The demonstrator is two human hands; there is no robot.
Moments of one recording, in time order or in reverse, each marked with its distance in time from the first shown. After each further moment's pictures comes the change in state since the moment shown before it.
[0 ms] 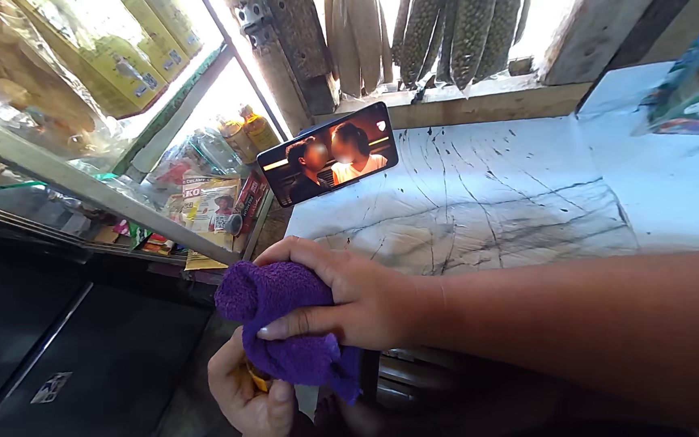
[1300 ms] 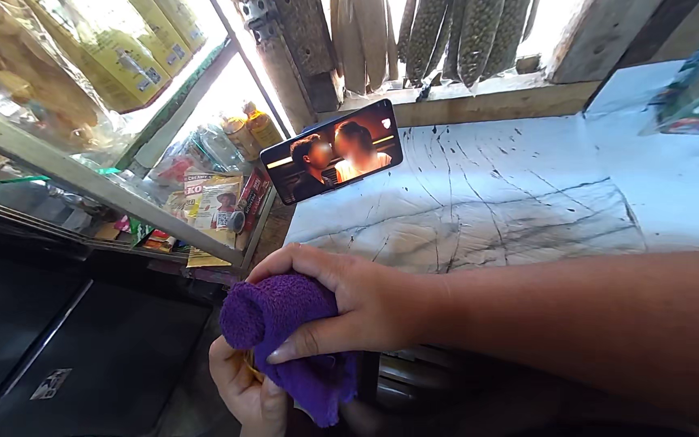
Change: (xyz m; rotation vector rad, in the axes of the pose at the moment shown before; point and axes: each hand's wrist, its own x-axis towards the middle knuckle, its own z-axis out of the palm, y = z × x) left_hand 0.002 -0.003 -0.003 -0.085 0.003 -0.052; right_hand 0.002 0.010 0.000 0.033 -0.072 -0.130
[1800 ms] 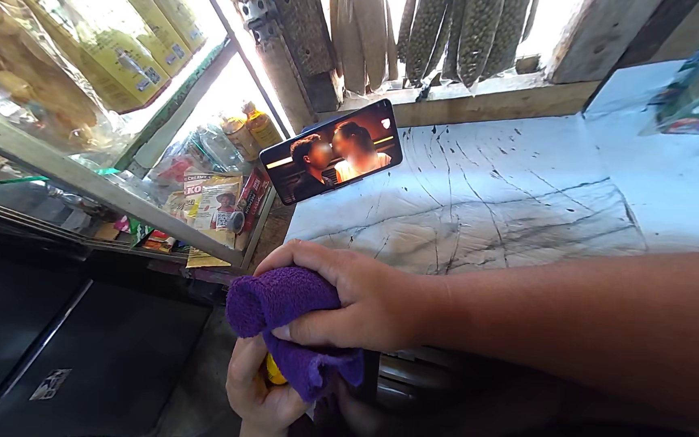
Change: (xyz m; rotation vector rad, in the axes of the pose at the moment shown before) left_hand -0.005 -0.006 -0.005 0.361 -0.084 0.200; right_hand -0.001 -0.010 0.001 -0.022 0.063 0.174
